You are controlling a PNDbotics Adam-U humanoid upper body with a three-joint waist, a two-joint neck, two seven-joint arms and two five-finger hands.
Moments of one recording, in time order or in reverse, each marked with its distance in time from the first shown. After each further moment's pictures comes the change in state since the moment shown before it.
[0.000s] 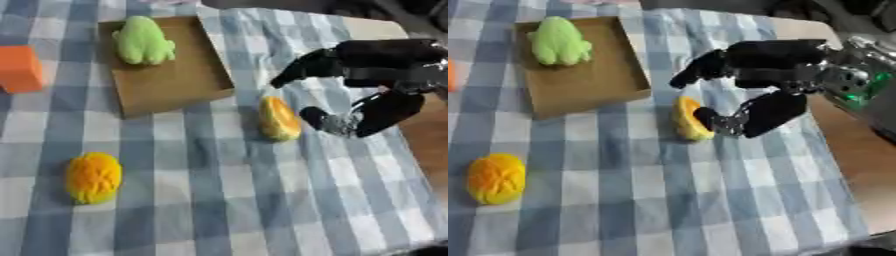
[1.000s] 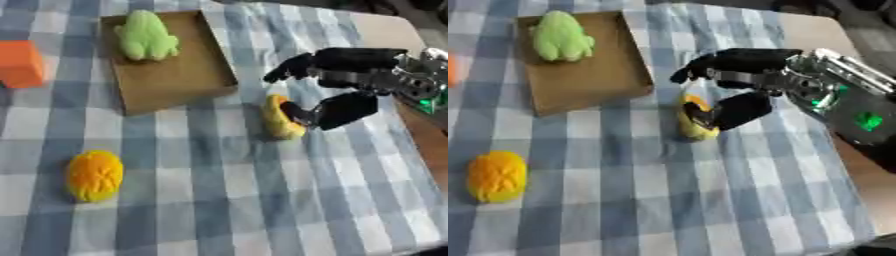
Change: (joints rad) left arm -0.005 -0.010 -0.007 0.000 0.005 0.005 -0.013; right arm -0.027 0.093 0.044 0.119 0.175 0.148 0.033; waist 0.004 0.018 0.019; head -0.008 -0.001
